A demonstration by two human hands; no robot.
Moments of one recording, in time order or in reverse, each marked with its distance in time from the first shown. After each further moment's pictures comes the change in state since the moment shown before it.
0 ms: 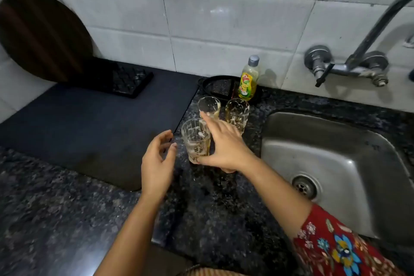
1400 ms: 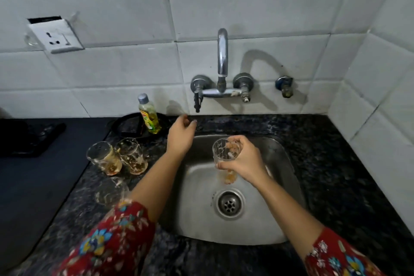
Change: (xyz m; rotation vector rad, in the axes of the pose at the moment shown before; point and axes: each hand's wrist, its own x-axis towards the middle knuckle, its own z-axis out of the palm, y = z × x) left_hand 0.012 0.183 0.304 0.059 -0.336 0.015; right_hand -0.153 0.248 -0.120 0.602 0.533 0.464
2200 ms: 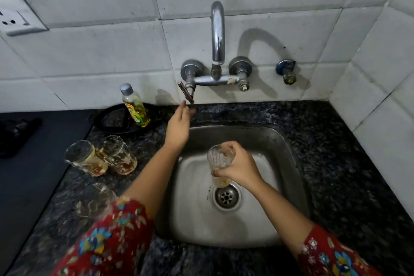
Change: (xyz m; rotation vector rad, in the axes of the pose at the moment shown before) left_hand 0.048 -0.036 0.035 -0.146 -0.164 -0.014; right_hand 0.024 0.051 0.032 -0.016 -0.105 0.086
